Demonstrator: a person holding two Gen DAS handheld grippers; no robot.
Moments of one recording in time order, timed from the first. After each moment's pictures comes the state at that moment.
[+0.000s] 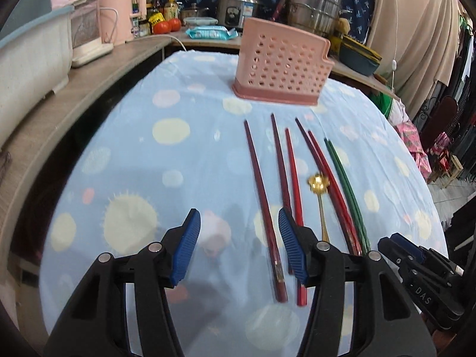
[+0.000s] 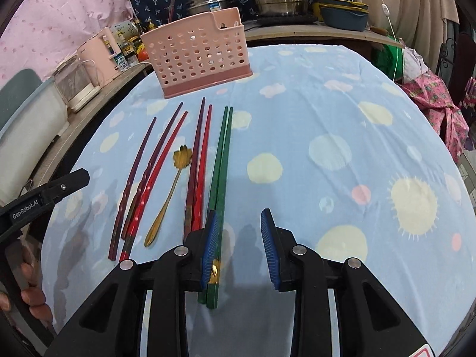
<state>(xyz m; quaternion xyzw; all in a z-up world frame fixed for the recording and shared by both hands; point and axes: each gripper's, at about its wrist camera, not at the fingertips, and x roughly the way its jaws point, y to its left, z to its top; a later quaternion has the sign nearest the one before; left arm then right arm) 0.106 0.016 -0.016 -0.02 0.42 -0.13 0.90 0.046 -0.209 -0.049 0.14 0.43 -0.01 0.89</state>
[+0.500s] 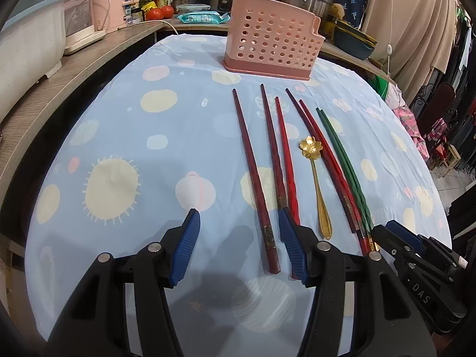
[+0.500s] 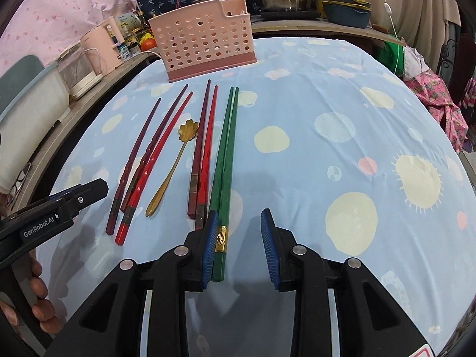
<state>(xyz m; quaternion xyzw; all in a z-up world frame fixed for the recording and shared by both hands) 0.090 0.006 -0.037 0.00 0.44 -0.14 0.89 0.033 -0.196 -0.057 0.12 0.43 -0.01 0.89</state>
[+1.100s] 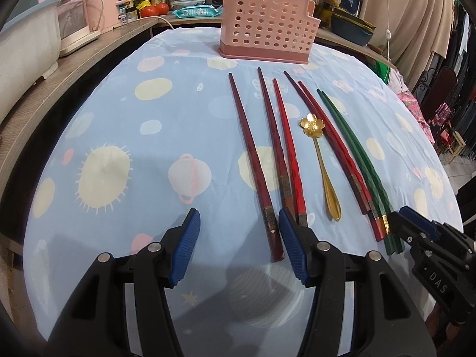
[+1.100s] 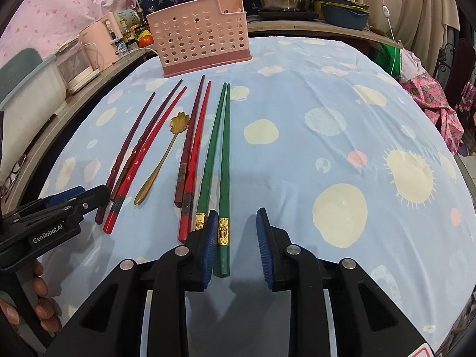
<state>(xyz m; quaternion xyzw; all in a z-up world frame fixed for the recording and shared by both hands) 0.081 -0.003 -0.054 0.03 0.45 -0.13 0.88 0.026 -0.200 -0.063 0.11 0.43 -0.02 0.90</state>
